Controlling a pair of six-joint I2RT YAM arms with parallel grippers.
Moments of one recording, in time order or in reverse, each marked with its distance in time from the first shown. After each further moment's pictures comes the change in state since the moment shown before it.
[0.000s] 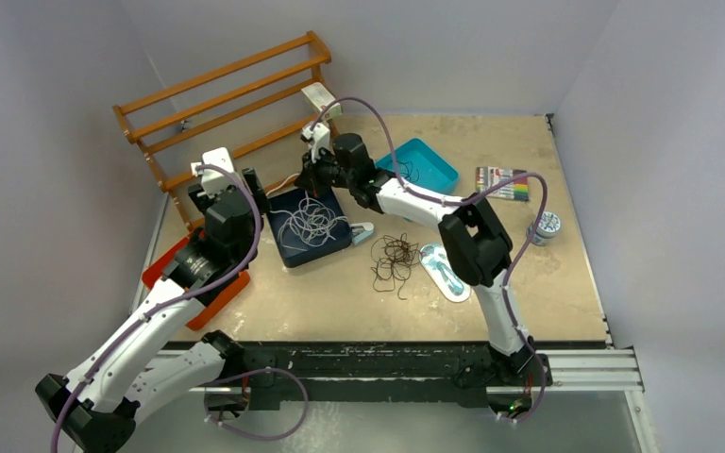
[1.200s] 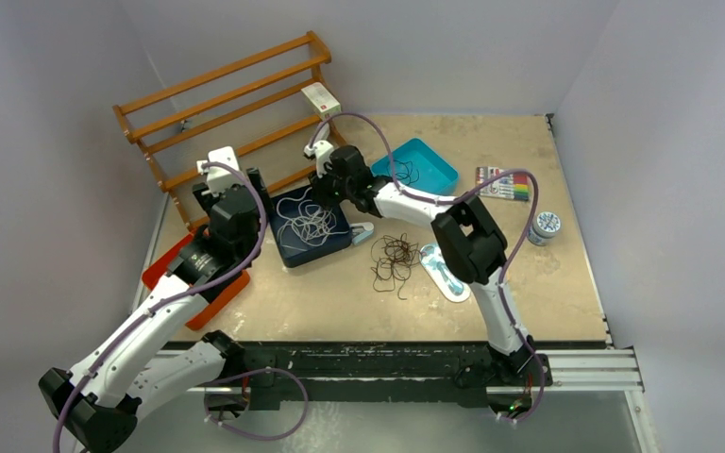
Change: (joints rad) left arm 0.000 0.027 0.000 0.000 0.005 0.001; right arm 0.000 0.064 -0.011 -0.188 0.196 -0.111
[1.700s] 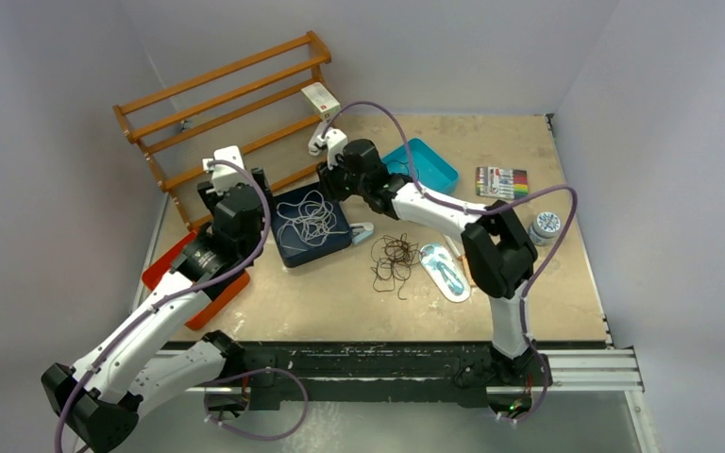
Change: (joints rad) left arm 0.000 0.018 0.000 0.000 0.018 0.003; right arm 0.000 -0.206 -0.148 0.010 0.069 -0.001
